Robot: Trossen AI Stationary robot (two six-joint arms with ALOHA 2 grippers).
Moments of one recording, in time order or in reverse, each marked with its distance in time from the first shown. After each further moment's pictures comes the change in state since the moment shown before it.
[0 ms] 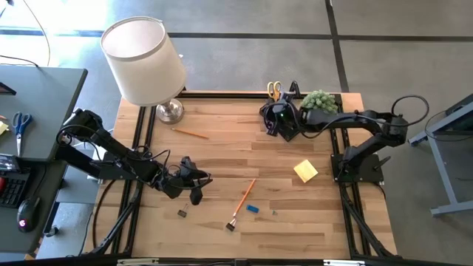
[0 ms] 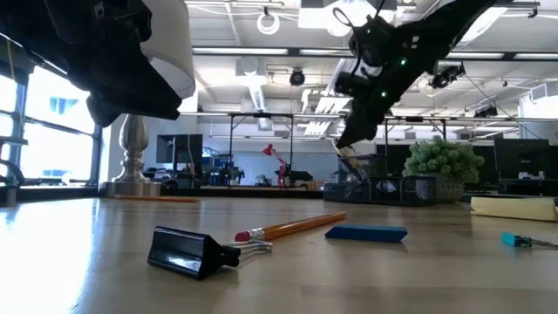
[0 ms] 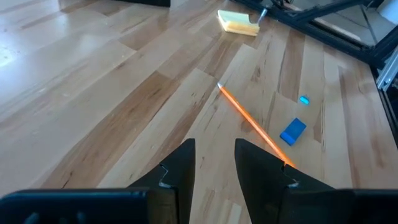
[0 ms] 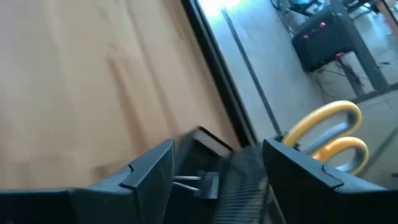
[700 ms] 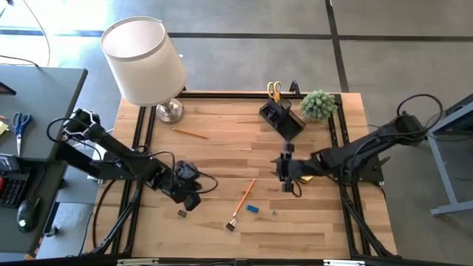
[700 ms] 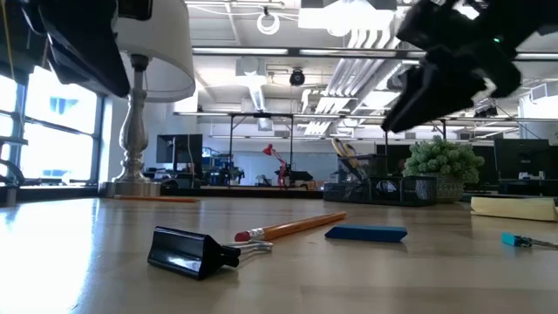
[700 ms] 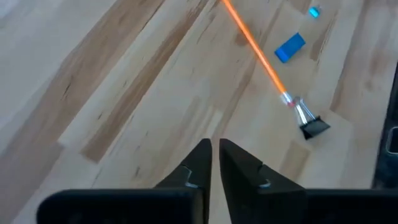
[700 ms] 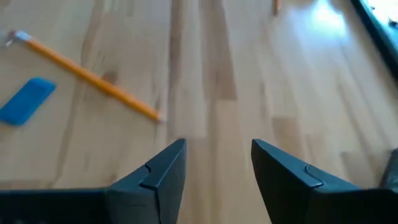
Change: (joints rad) left arm -0.010 0.000 0.365 -0.754 0.304 -0.258; right arm 0.690 -0.212 -0.202 -0.116 0.011 0.454
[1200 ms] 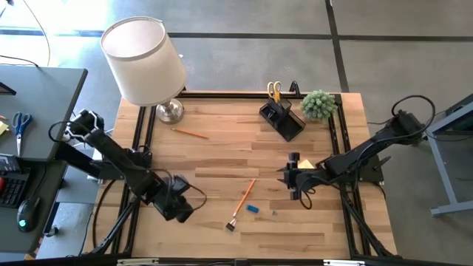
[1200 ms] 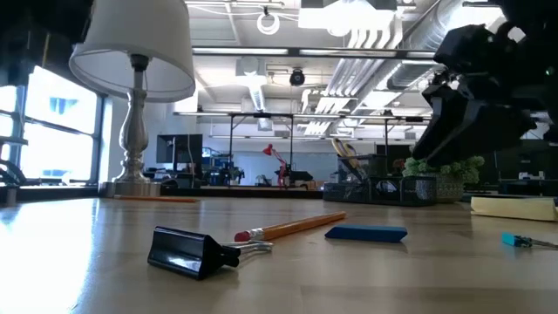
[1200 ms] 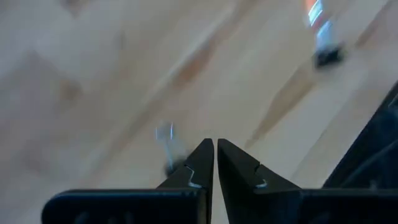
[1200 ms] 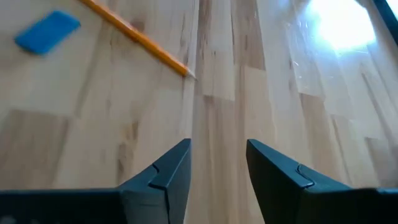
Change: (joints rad) left arm -0.154 0.084 0.015 -0.119 0.183 -0.454; right arm 0.122 0.000 -0.171 0.135 0.075 -0.021
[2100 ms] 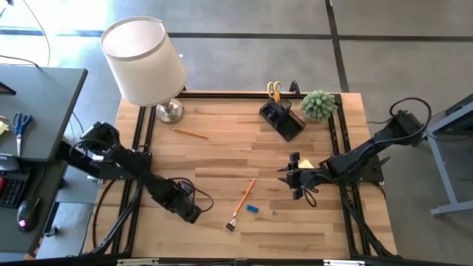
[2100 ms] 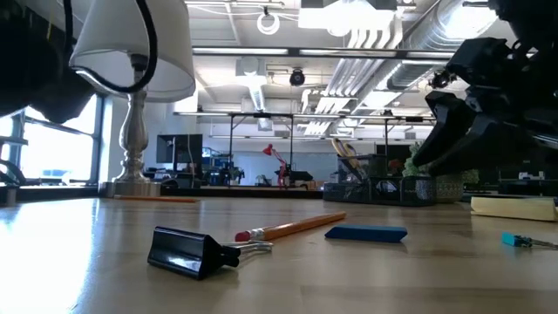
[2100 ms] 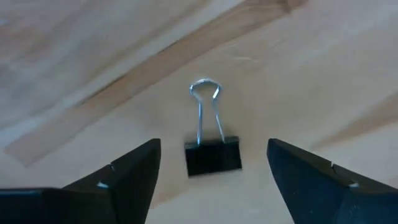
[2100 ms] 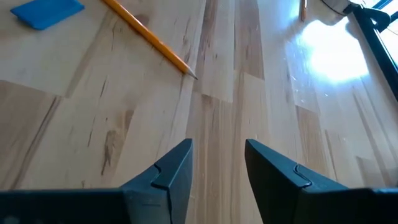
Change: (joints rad) left arm 0.069 0.235 0.000 0.046 0.270 -0.211; right arm -0.001 -0.002 -0.124 0.226 0.008 -0.154
